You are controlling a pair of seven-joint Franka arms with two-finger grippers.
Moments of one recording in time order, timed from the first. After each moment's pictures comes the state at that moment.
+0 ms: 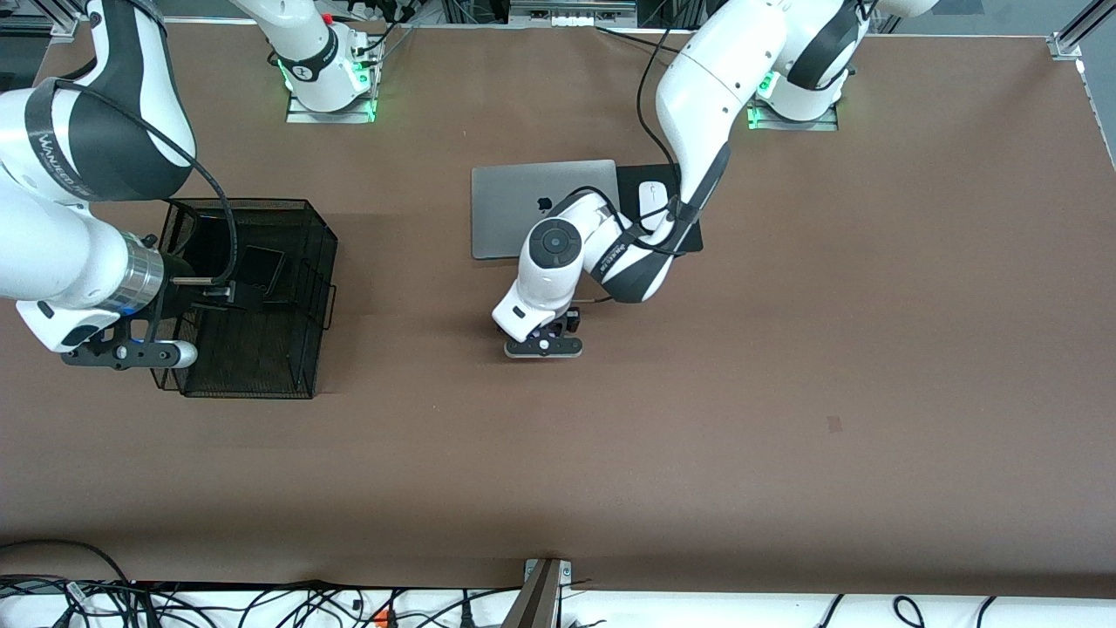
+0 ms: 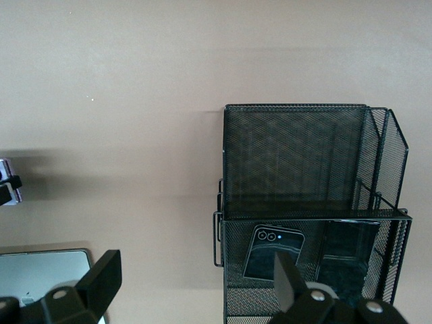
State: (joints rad) left arm -0.73 1.05 -0.06 -1.10 -0.03 2.28 -0.81; right arm 0.10 0.40 0.03 -1.31 0.01 1.58 0.16
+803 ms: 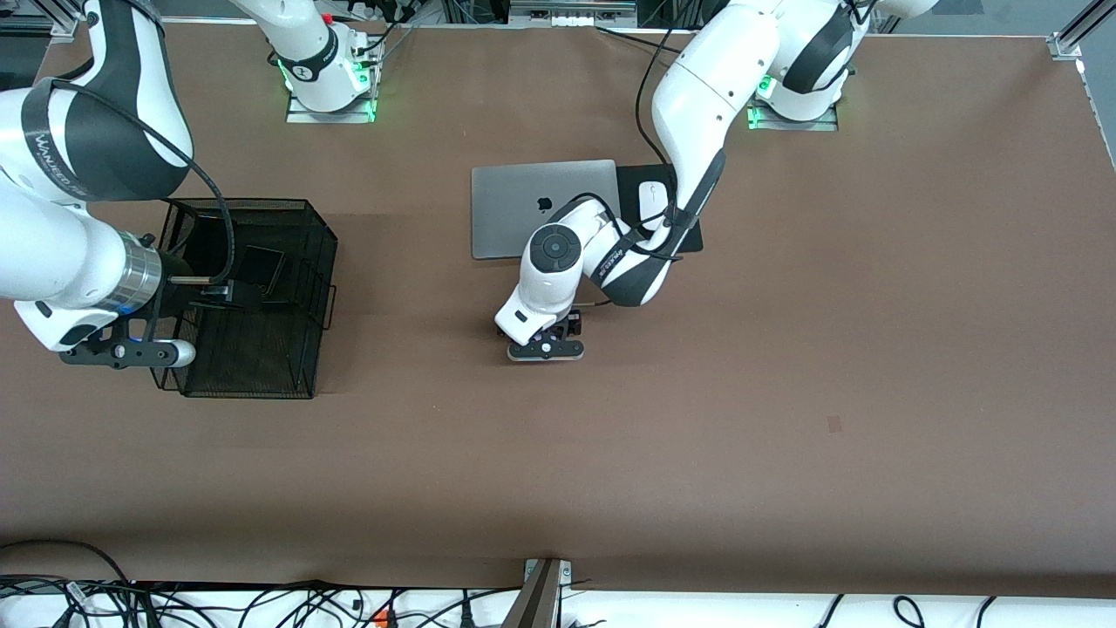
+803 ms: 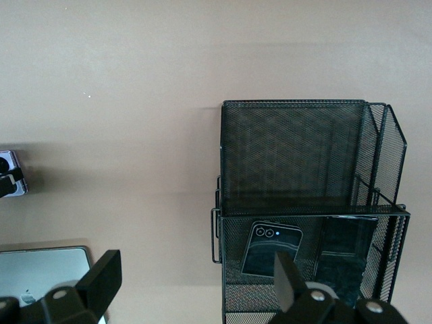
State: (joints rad) left arm -0.73 1.07 -0.04 -1.09 -0.03 2.30 -0.82; right arm 0.10 0.40 0.03 -1.31 0.01 1.56 0.16
